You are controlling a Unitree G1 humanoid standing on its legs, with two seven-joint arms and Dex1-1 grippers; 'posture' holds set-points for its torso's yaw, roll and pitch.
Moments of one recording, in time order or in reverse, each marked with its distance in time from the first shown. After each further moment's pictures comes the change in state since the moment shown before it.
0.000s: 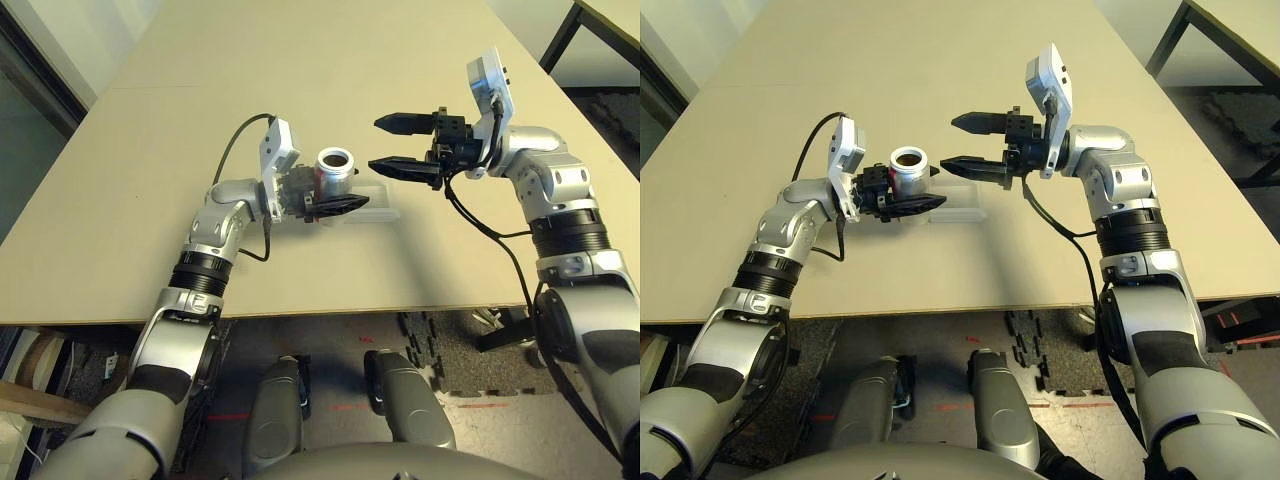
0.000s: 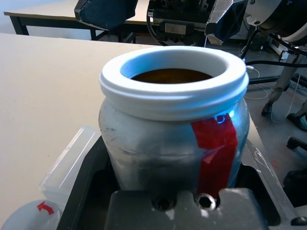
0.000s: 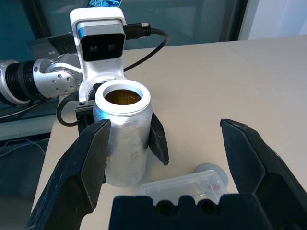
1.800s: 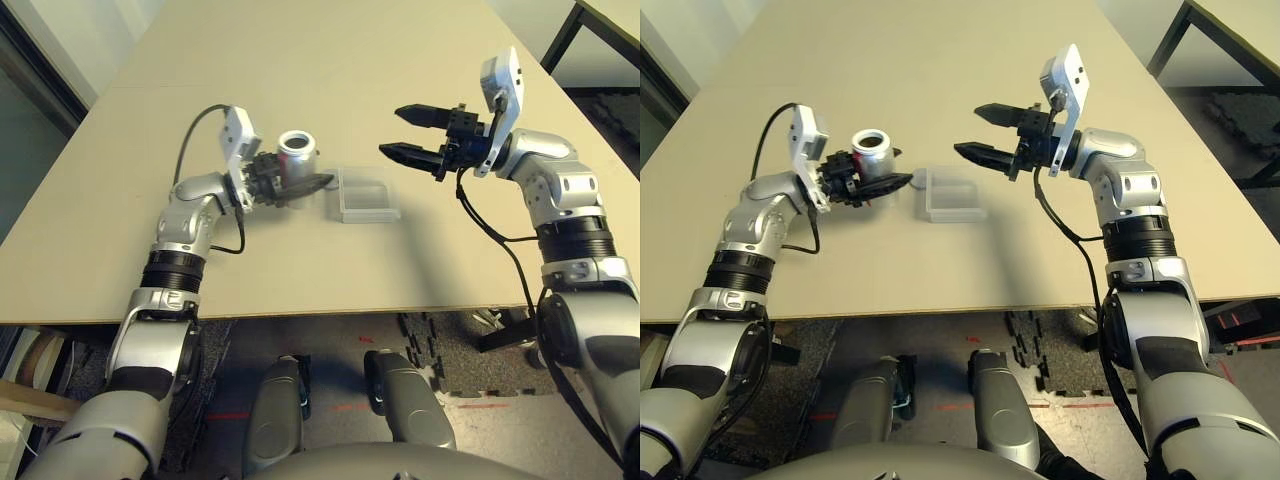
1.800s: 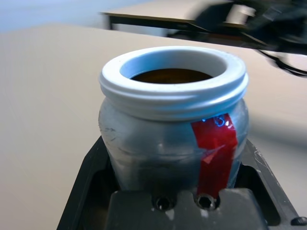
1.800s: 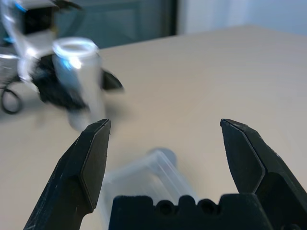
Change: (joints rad) left arm 0.006 0.128 0.171 0.081 -0.002 -0.048 0.159; right arm 0.100 -0.013 -0.086 -0.004 -0.023 -0.009 -0.246
